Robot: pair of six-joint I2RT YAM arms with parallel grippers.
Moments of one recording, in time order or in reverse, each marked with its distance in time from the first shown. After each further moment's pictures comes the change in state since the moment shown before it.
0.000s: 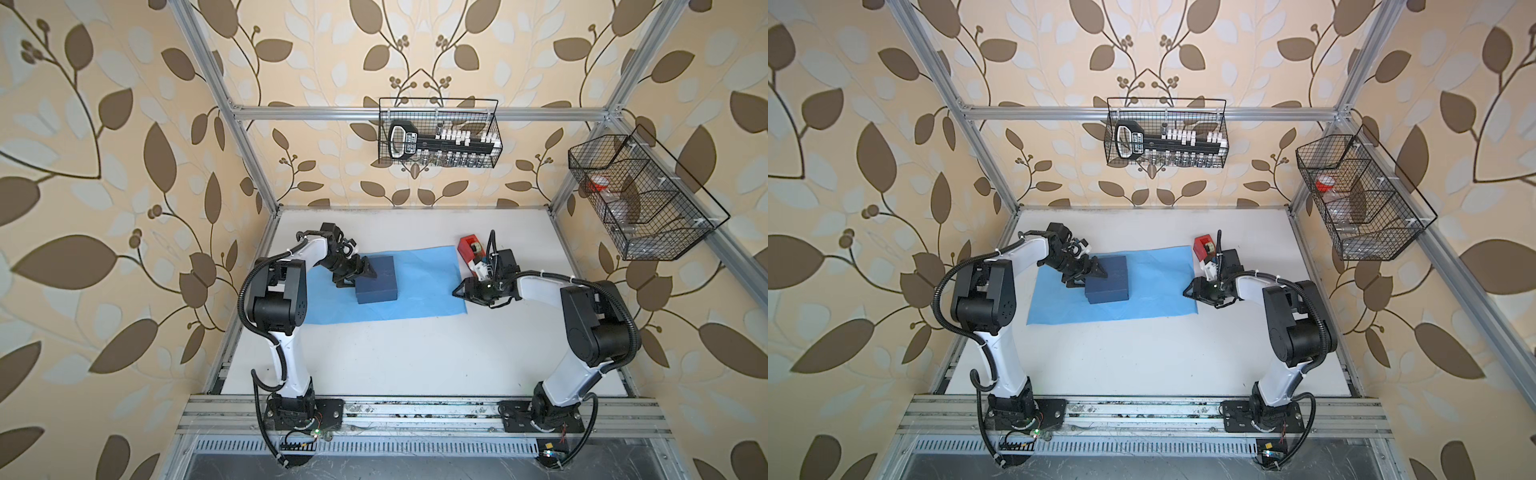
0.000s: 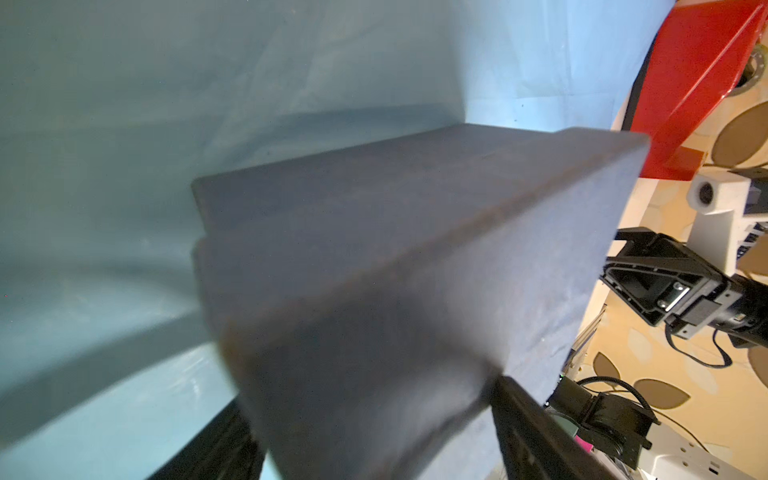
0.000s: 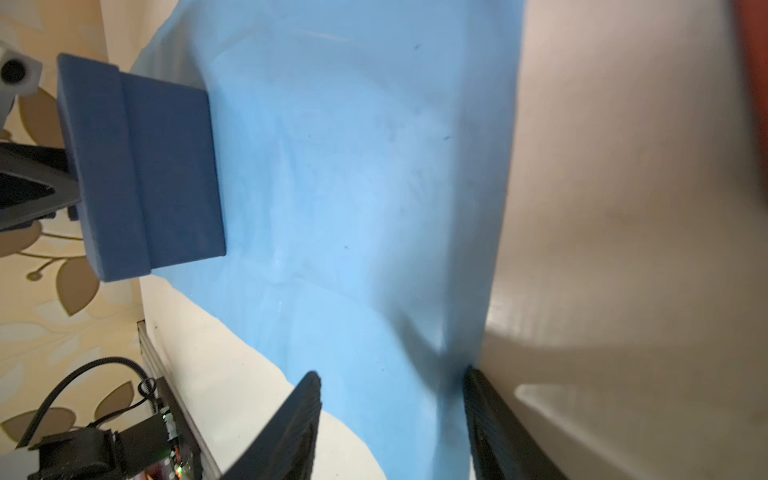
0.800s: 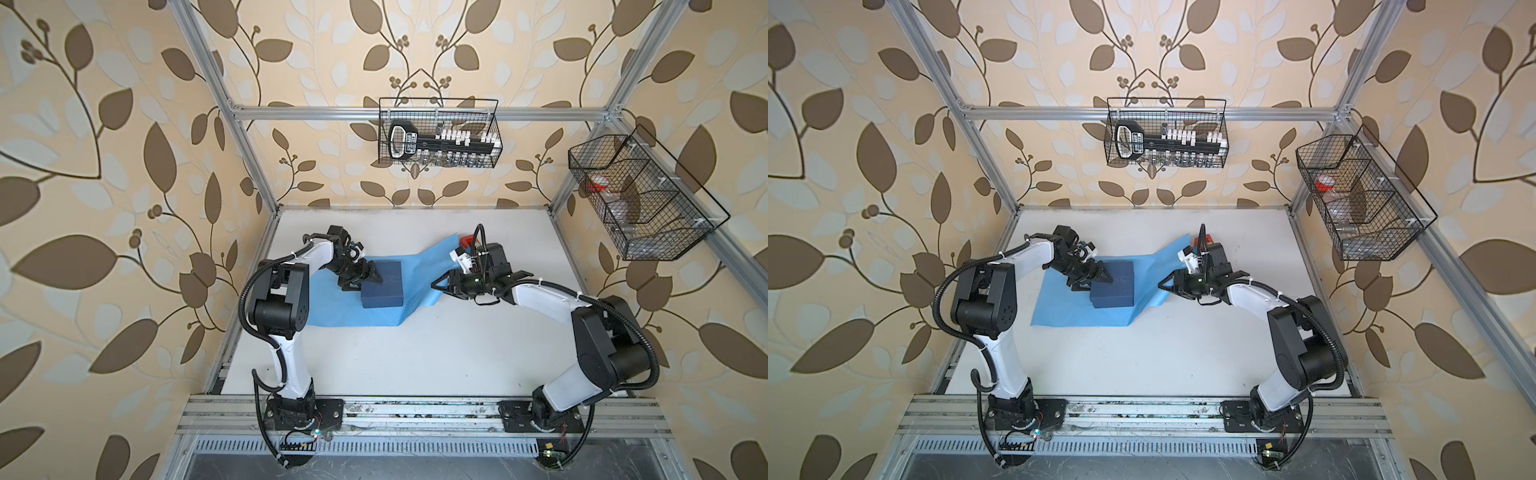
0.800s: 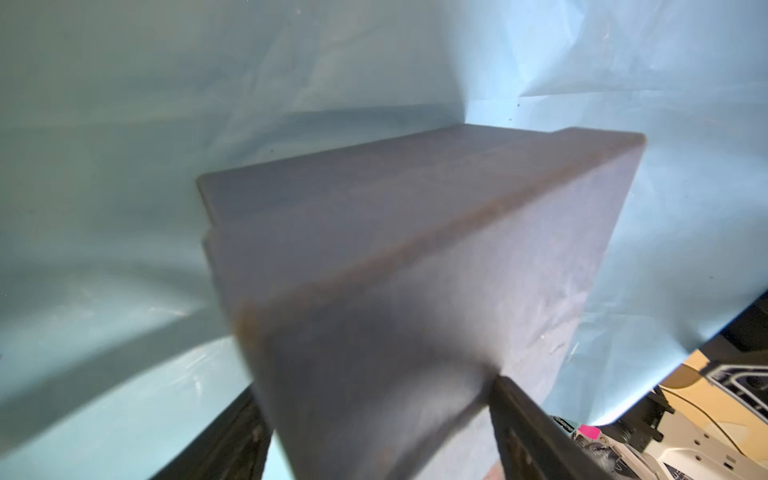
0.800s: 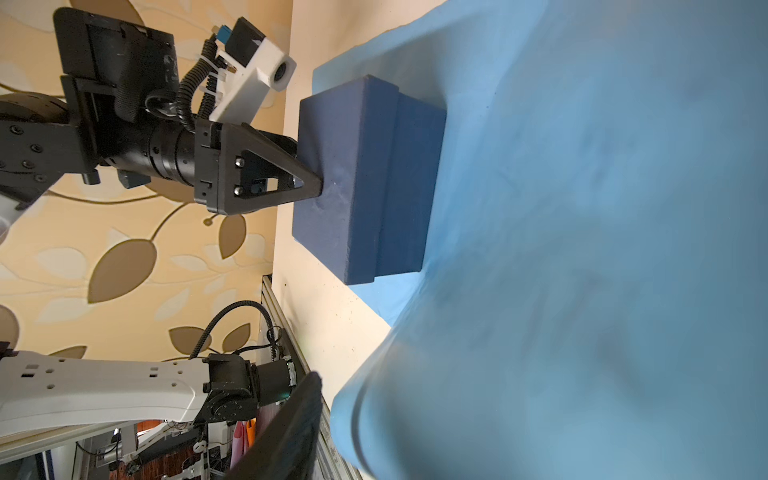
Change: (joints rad) left arm -0.058 -0.035 -0.053 0.024 0.003 -0.013; right arm 0.140 -0.147 0.010 0.136 -0.154 0.235
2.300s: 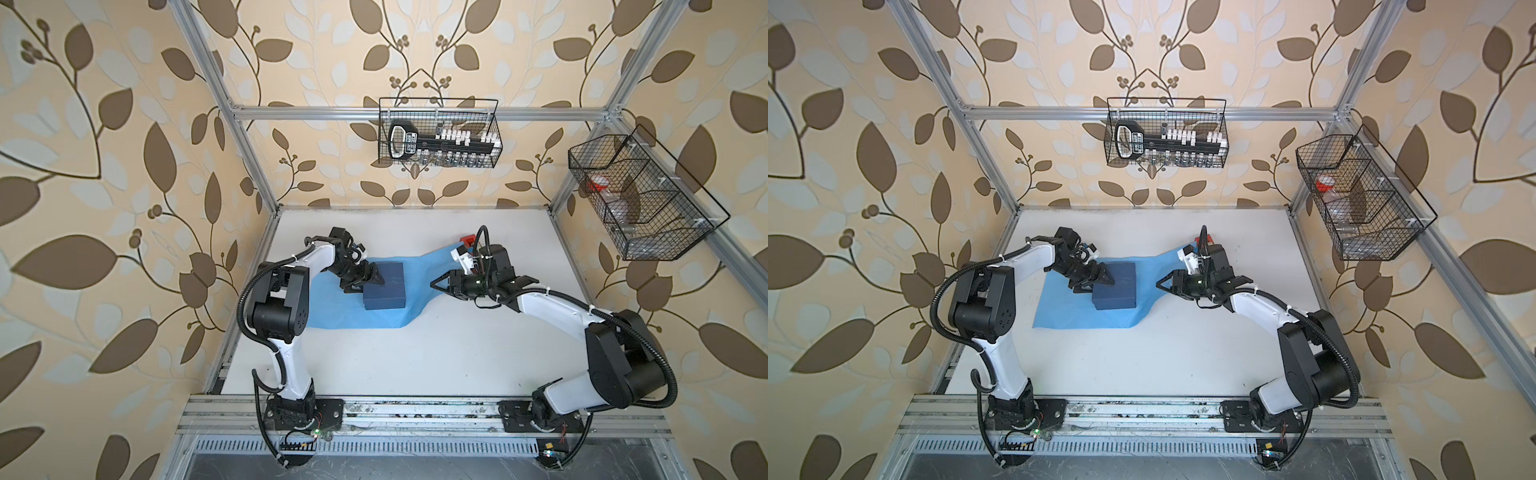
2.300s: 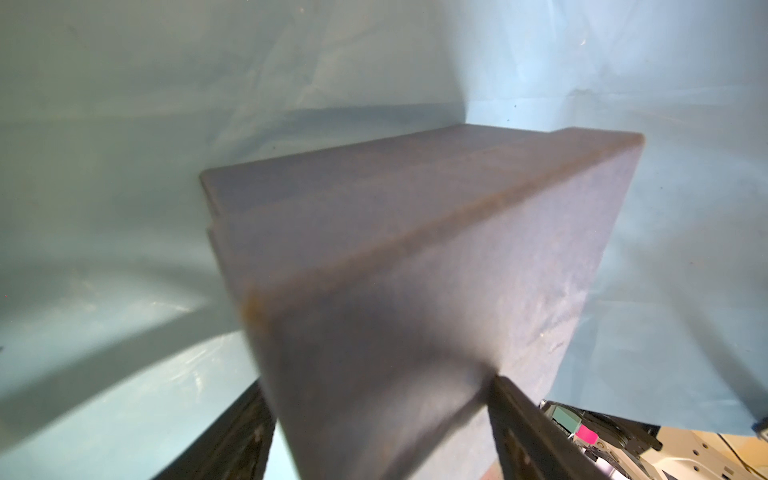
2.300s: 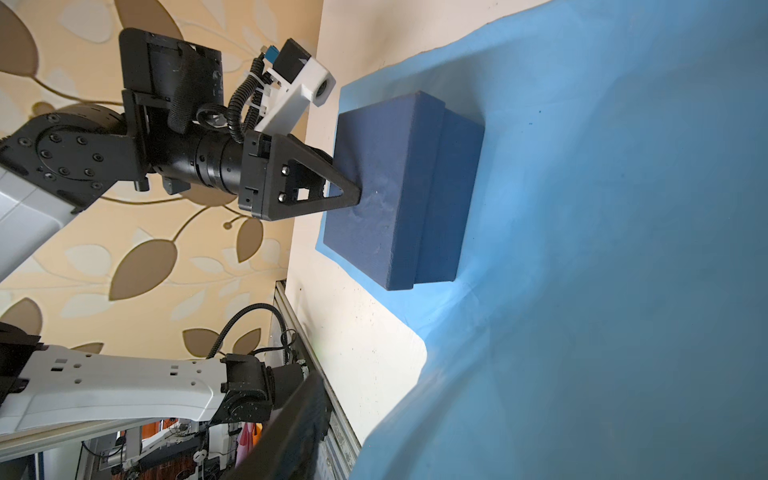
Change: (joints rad) left arm -0.021 -0.031 -0.040 0.034 -0.005 -0.043; right arm 0.034 -0.100 -0.048 0.041 0.034 0.056
